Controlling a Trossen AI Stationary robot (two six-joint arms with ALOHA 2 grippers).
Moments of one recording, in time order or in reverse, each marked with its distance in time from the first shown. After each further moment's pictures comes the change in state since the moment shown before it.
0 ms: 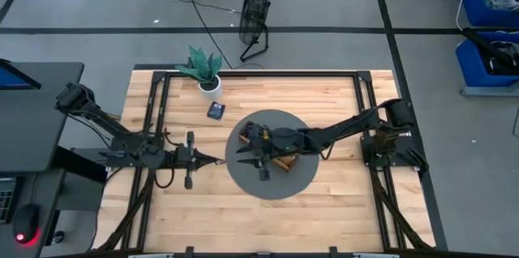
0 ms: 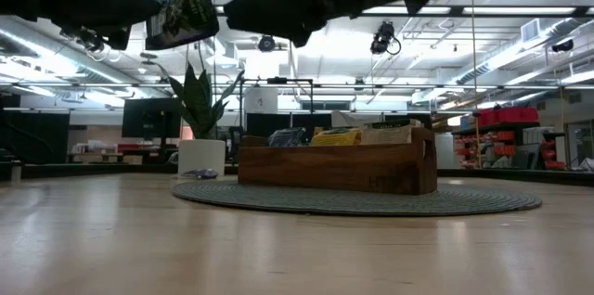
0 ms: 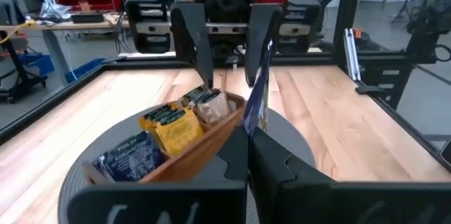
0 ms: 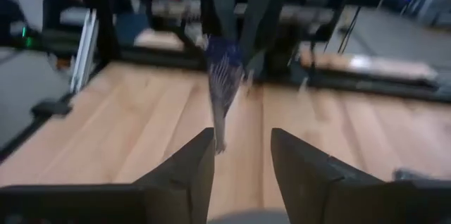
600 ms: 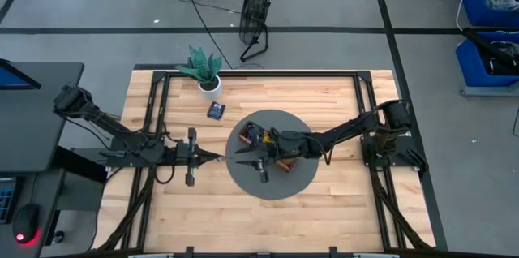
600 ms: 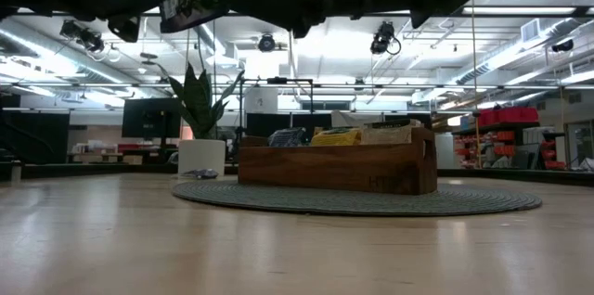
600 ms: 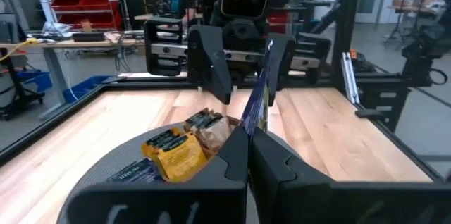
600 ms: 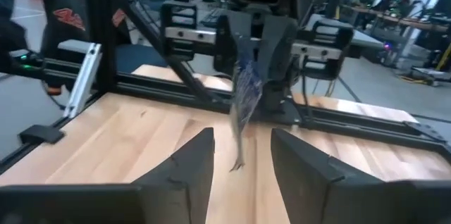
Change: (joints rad) left arm 0.074 0.000 0.000 0.096 0.075 0.052; right arm 0.020 0.027 -0.073 0.266 0.034 -0.068
